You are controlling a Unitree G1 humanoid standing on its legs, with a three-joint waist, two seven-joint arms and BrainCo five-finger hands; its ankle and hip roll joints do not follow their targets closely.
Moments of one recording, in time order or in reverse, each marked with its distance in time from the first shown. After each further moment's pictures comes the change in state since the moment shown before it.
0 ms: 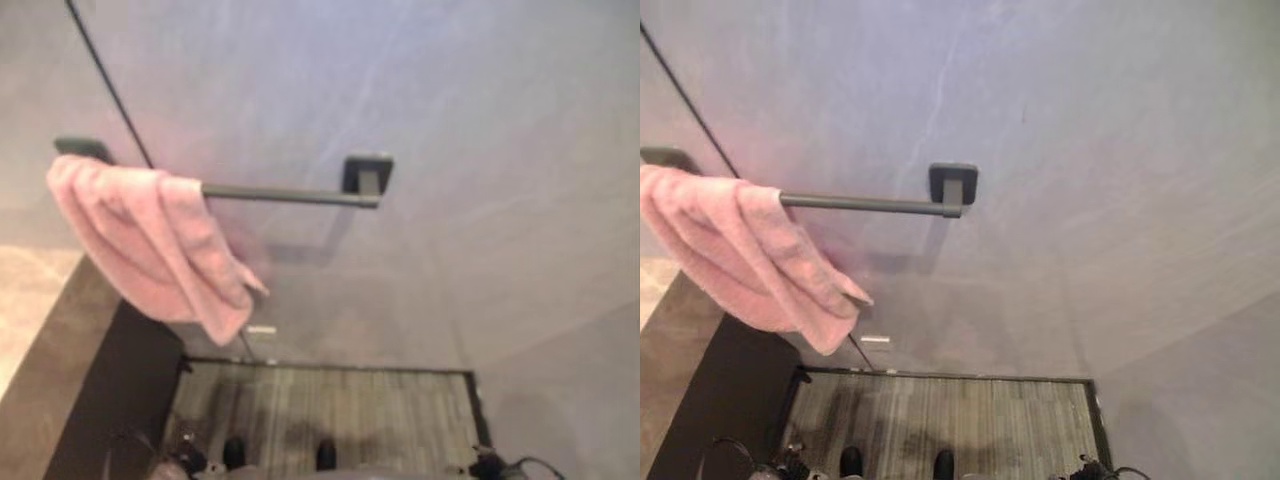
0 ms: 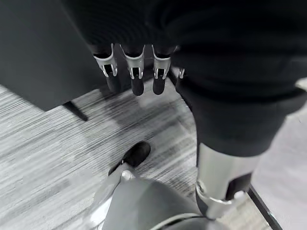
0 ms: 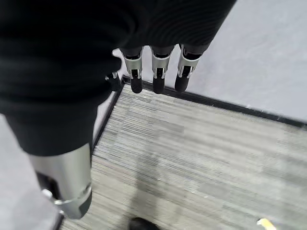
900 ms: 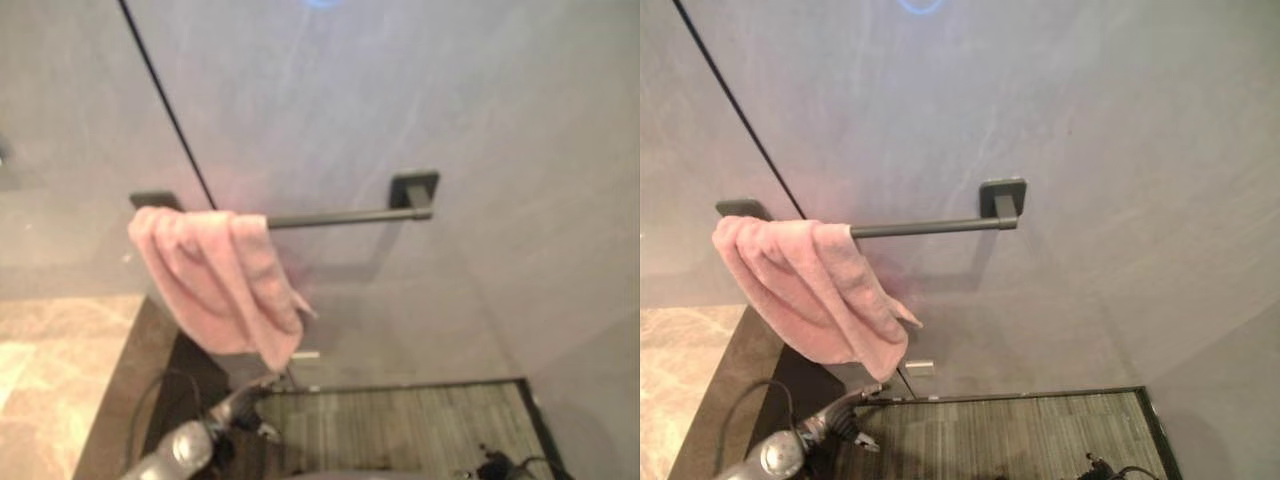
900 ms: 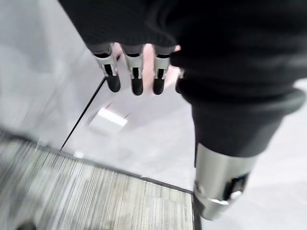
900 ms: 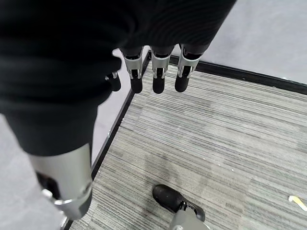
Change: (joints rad) left arm 0.274 0.580 -0.141 -1.439 -0.110 -0.101 -0.325; right arm 0.031 -0.040 -0.029 -0.073 -0.111 0.002 -0.017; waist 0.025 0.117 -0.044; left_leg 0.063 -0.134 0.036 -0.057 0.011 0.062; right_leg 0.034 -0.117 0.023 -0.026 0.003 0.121
